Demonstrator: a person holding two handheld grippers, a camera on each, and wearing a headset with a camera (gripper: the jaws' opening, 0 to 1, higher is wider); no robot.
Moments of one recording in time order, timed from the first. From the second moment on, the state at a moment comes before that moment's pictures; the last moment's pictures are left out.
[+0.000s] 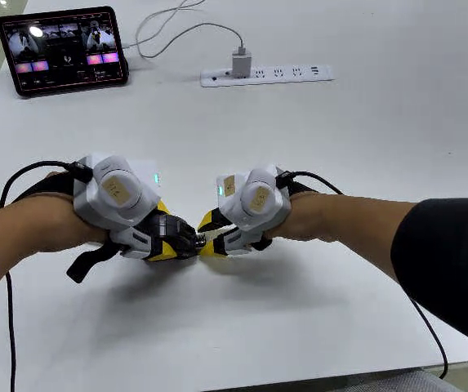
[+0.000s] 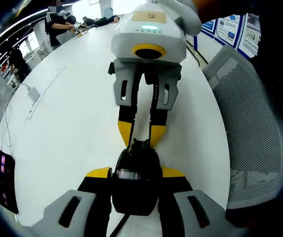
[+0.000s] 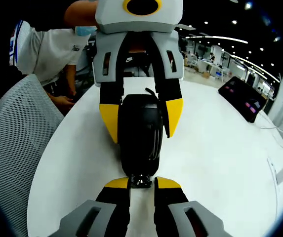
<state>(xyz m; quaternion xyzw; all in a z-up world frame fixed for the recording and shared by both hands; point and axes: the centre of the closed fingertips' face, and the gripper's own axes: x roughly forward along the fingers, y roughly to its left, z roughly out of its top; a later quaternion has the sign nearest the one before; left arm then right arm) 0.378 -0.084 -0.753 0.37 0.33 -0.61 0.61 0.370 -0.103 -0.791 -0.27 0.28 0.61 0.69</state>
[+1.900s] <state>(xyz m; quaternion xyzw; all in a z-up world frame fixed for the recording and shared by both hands) 0.376 -0.083 -0.752 0.37 0.33 -0.62 0.61 0.365 -0.143 -0.791 -0.25 0.32 0.59 0.70</state>
